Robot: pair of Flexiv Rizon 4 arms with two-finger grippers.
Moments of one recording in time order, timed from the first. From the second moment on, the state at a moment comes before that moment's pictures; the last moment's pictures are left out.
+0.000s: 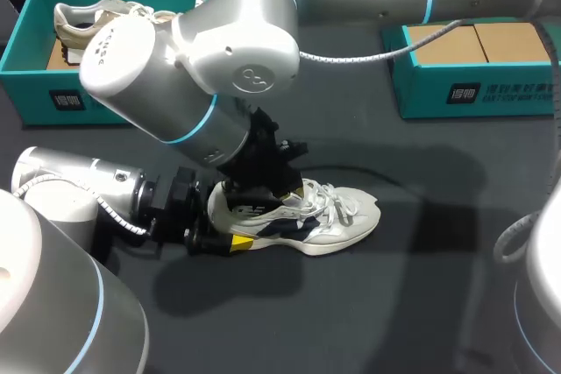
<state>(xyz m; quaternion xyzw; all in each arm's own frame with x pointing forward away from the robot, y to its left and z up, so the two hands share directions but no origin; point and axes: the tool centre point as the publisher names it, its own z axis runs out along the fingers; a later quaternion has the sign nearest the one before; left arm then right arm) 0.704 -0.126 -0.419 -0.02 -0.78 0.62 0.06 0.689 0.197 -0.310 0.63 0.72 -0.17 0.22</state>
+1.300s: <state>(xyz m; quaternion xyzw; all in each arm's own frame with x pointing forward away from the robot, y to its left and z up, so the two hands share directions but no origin) 0.705 -0.126 -0.419 -0.02 -0.78 0.62 0.06 0.704 0.140 -0.300 0.75 0.65 -0.08 0.10</state>
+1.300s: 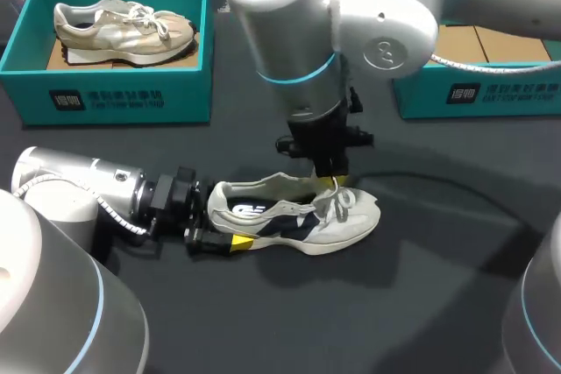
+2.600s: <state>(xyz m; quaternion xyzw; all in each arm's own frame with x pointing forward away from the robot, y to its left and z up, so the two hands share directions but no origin) 0.705 -0.128 -0.418 -0.02 -0.78 0.62 0.06 0.704 0.098 -0.356 0.78 0.62 -0.02 0.07</state>
